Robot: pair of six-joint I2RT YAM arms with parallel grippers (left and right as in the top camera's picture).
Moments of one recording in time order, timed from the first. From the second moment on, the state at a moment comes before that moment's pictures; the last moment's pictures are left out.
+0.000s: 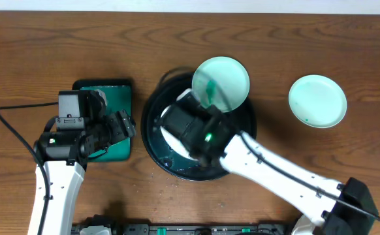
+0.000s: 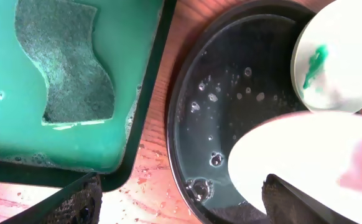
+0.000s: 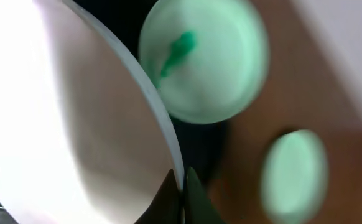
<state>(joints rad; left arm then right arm) 0.02 1.12 0.96 -0.93 0.25 -0.41 0.94 1.66 1.38 -0.95 0.59 0.24</state>
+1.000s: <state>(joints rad) 0.02 1.12 0.96 -0.93 0.25 -0.41 -0.44 1.72 1.38 -0.98 -0.22 0.39</state>
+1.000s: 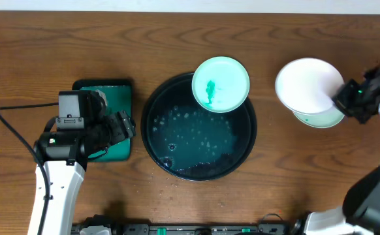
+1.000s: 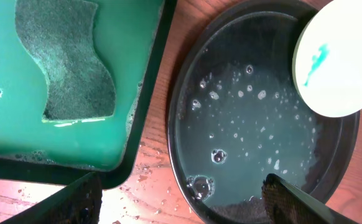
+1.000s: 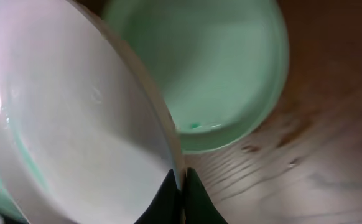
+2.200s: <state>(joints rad) 0.02 1.12 0.96 -0.94 0.25 -0.41 -0.32 1.69 1.40 -0.90 -0.57 0.10</state>
